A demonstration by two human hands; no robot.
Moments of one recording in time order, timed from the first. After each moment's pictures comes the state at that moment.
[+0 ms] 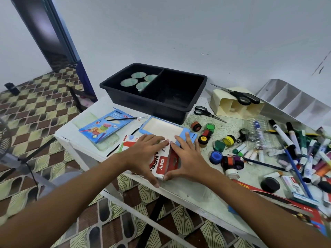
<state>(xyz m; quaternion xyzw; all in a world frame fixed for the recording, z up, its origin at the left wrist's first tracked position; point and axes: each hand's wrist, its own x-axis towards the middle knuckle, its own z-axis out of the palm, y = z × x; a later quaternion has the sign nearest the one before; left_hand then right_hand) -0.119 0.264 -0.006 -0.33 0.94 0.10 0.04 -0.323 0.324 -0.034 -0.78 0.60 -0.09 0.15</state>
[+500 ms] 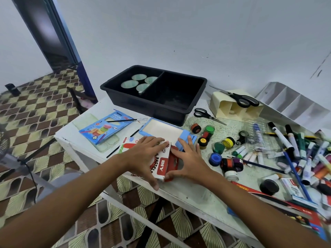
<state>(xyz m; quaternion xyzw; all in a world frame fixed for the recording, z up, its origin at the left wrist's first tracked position) -0.118 0.261 -0.010 -0.34 0.93 0.11 0.06 -0.329 0.323 -0.040 -0.77 0.60 -0.12 0.18</state>
